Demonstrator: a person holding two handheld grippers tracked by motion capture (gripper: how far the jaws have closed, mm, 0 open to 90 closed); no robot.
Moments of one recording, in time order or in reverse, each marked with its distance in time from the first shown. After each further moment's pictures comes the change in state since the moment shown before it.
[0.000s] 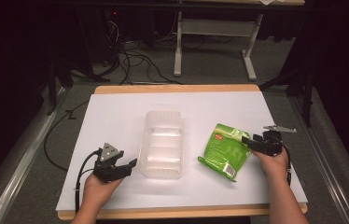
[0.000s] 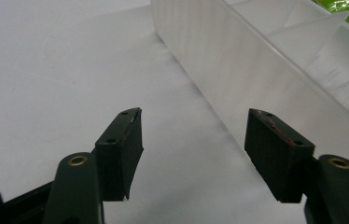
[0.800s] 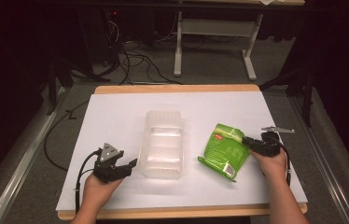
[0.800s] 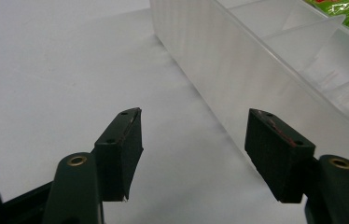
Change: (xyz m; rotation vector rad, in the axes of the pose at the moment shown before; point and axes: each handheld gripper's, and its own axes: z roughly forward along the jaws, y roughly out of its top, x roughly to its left) left arm 0.000 0.000 -0.002 -0.014 0.002 -0.005; right arm 0.005 -0.003 0.000 0.027 0.083 -0.007
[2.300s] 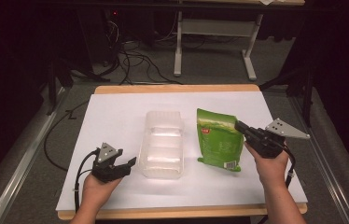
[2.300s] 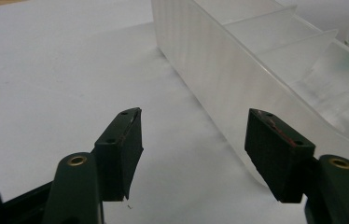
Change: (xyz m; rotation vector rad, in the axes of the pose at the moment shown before) left arm 0.000 0.002 -0.005 -0.040 0.008 0.009; right arm 0.109 0.039 -0.086 -0.442 0.159 -0.305
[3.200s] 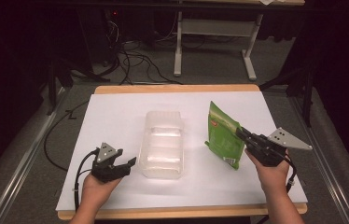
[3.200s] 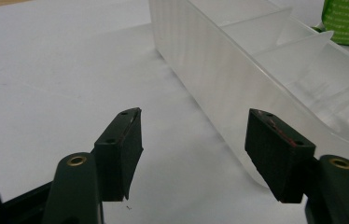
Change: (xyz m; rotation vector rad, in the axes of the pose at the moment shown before) left arm 0.001 0.000 -0.001 -0.003 -0.014 0.001; right arm 0.002 -0.020 -0.012 -0.024 -0.006 -0.019
